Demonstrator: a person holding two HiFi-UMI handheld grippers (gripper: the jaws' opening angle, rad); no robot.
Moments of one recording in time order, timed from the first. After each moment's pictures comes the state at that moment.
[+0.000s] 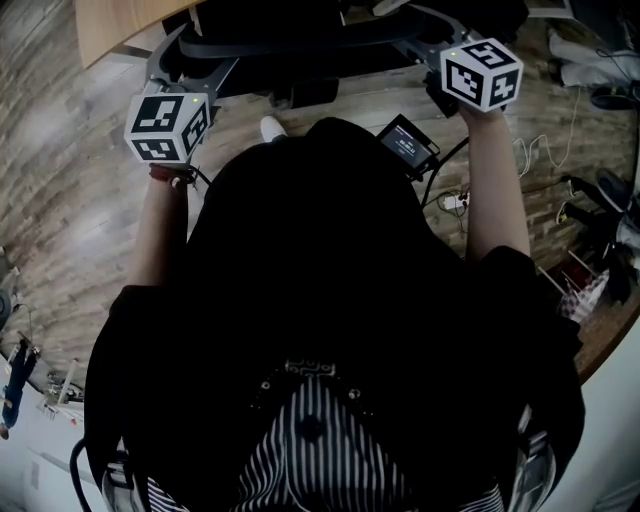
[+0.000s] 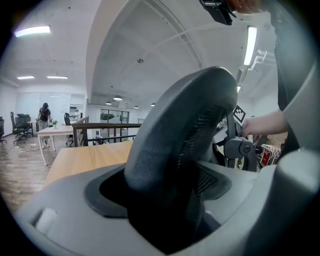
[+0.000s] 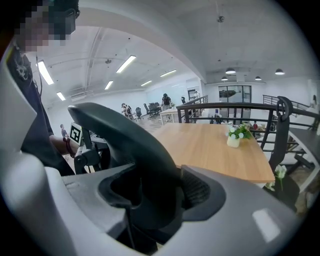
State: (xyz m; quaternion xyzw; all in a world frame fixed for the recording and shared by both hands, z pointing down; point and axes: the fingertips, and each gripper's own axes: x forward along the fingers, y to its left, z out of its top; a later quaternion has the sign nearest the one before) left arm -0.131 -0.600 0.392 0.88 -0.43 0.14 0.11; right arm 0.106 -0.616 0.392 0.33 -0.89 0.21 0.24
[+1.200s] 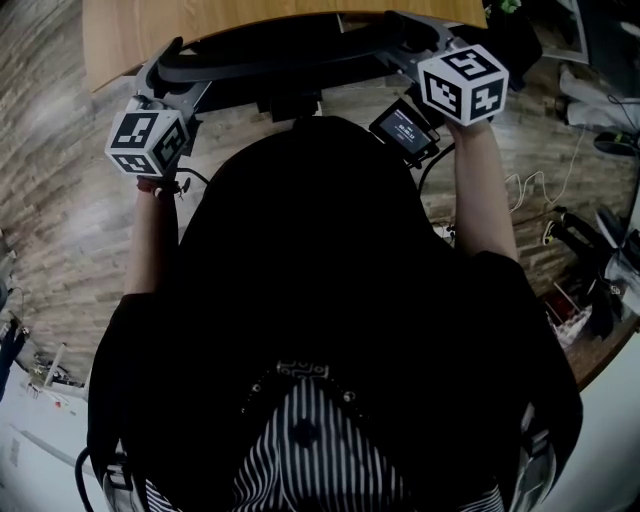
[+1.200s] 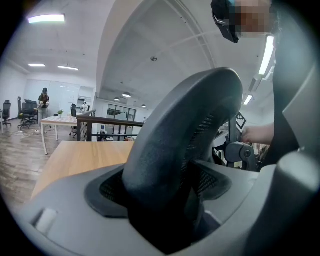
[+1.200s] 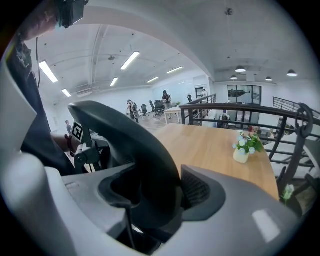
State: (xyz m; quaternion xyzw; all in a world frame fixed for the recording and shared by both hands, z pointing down) left arm -0.140 -0.736 0.402 0.87 -0.45 0.12 0.16; right arm 0.092 -0.769 0.399 0.29 -0.90 0.20 0.26
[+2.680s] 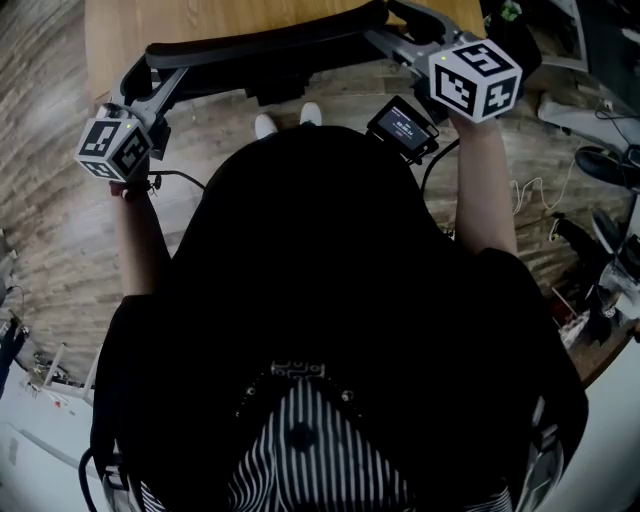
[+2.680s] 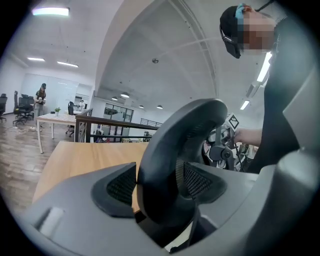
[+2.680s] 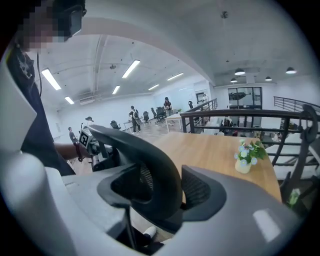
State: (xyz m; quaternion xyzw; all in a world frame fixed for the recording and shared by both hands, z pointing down) left arm -0.188 -0.729 0.375 0.88 -0.43 0.09 0.16; right arm 0.084 -0.776 0.351 0.28 -0.91 0.19 0.22
